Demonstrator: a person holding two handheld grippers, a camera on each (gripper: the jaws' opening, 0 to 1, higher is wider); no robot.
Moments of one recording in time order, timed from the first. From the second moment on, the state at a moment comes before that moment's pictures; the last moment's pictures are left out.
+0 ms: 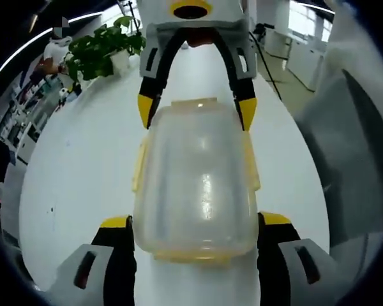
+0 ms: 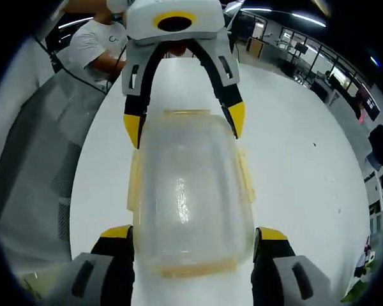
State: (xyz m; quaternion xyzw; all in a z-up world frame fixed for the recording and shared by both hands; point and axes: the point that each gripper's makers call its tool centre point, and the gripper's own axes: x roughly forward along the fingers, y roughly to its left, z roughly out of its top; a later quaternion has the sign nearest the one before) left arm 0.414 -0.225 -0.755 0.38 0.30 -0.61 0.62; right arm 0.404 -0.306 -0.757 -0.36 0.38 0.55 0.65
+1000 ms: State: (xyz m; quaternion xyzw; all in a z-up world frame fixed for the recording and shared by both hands) left arm 0.427 -0.104 -0.757 0.39 0.31 -0.59 0.63; right arm 0.419 -0.188 -0.757 -0.37 0.37 0.56 0.65
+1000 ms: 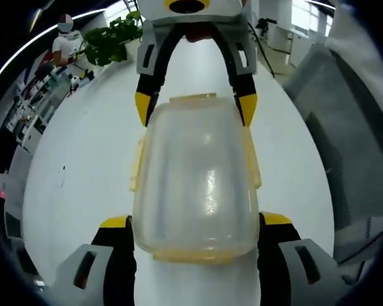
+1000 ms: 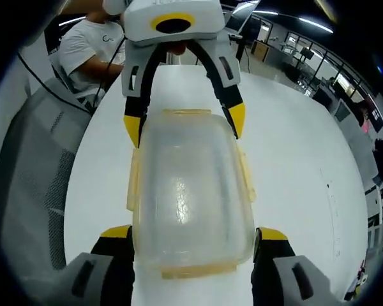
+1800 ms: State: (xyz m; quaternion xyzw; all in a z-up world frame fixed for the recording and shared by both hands) left arm 0.460 -0.087 -0.759 0.41 0.31 -0.59 0.62; right arm 0.451 -0.171 -0.757 -0.38 0.38 0.55 0.64
